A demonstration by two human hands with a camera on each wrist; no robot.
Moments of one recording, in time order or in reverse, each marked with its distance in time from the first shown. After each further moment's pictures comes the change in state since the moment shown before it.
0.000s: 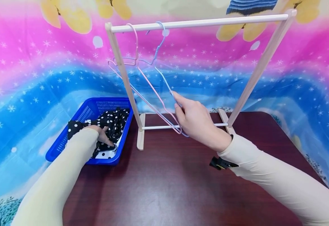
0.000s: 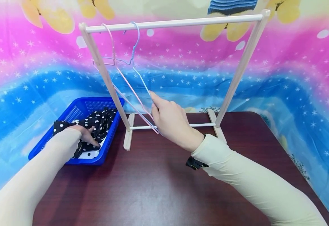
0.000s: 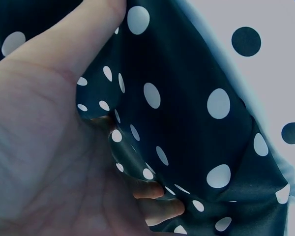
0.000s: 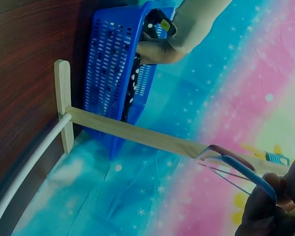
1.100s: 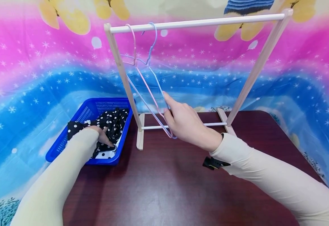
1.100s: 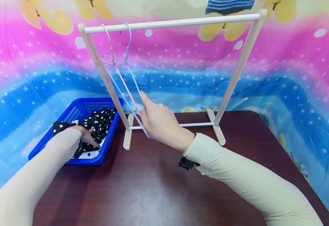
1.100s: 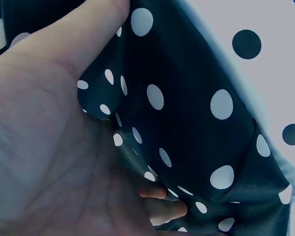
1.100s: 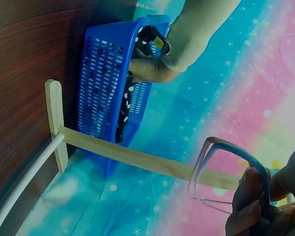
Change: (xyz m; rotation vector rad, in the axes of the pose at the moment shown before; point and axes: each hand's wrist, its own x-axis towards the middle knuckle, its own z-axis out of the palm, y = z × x) left_hand -0.002 0.004 0.002 -0.084 -0.065 0.027; right_hand 0.004 -0.017 0.010 0.078 -0.123 -0.049
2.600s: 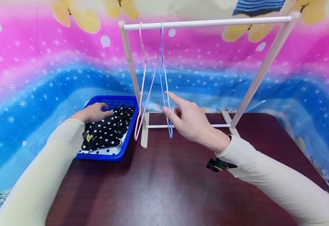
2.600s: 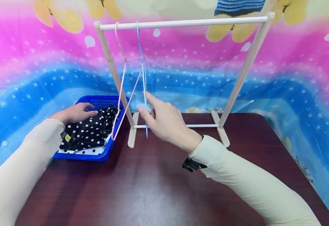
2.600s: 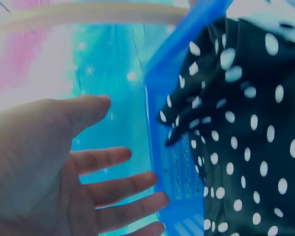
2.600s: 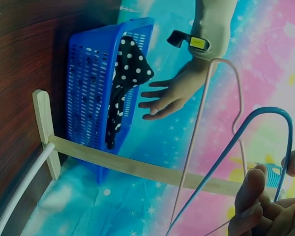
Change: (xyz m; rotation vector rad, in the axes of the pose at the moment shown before) left_hand -0.077 -0.014 -0.040 -0.147 0.506 0.320; right_hand -0.004 -0.005 -0.004 0.074 0.023 -0.024
